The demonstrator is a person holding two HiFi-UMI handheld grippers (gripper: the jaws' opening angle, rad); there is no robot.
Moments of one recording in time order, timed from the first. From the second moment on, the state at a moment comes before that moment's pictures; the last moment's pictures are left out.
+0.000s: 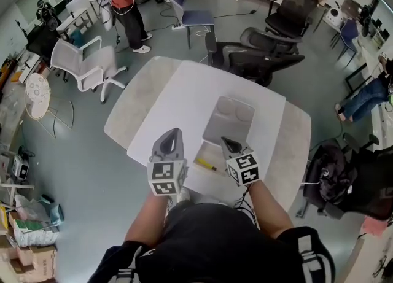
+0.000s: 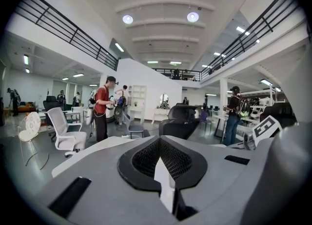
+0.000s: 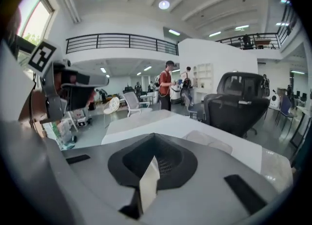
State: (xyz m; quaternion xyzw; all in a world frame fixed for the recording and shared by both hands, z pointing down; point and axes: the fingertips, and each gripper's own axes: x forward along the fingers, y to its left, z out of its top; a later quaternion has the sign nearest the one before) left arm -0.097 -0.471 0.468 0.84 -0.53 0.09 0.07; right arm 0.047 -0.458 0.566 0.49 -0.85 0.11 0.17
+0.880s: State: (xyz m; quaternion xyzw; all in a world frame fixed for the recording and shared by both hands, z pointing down) left arm -0.014 -0.485 0.461 0.89 -0.44 0.08 0.06; right arm 0.156 -0.433 0.441 0.68 -0.73 -0.01 -0.01
